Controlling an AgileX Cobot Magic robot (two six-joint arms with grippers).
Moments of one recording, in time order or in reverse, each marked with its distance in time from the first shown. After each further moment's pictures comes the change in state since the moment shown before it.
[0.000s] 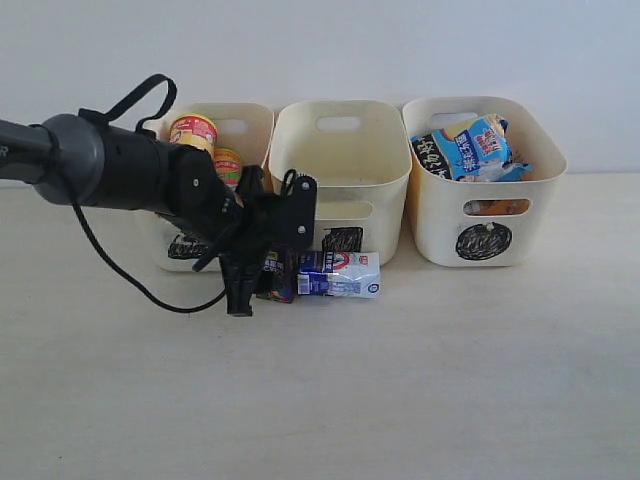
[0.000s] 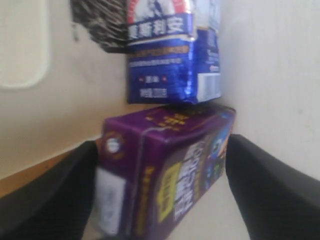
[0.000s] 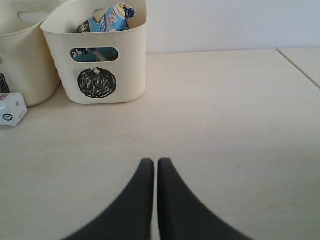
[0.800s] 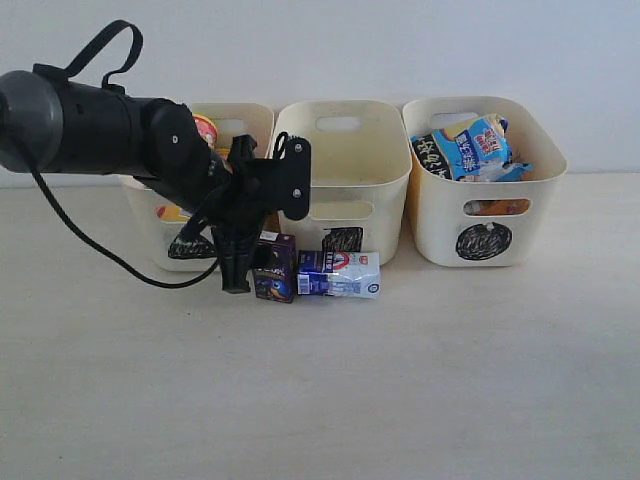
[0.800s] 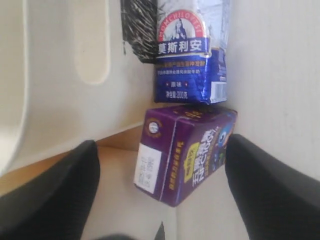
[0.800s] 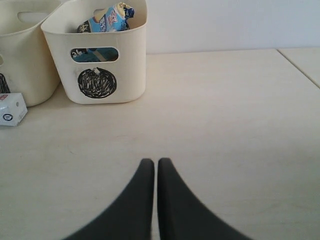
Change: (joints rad) left arm 0.000 -0.104 0.000 -0.052 0.083 0.000; right arm 0.000 0.000 0.000 0.000 0.000 0.000
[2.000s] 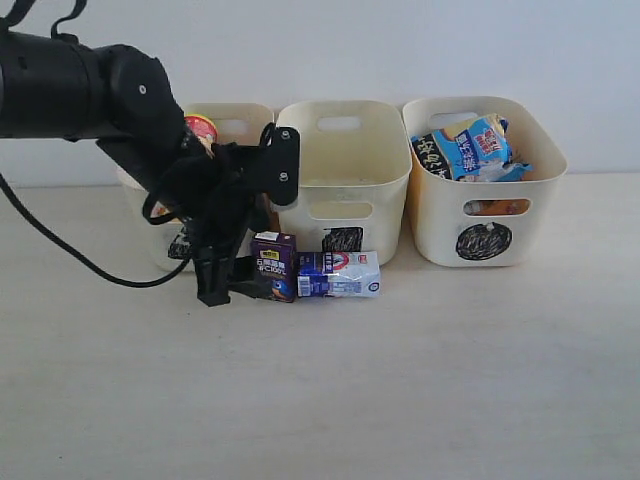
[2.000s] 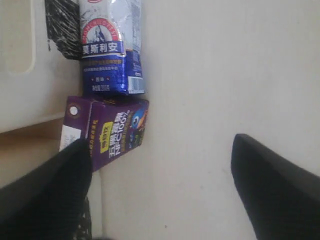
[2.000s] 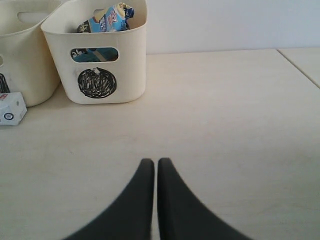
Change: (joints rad) left arm 0.000 -0.105 0.006 -0.089 0.300 -0.025; right arm 0.000 0.000 0.000 0.000 0.000 0.000
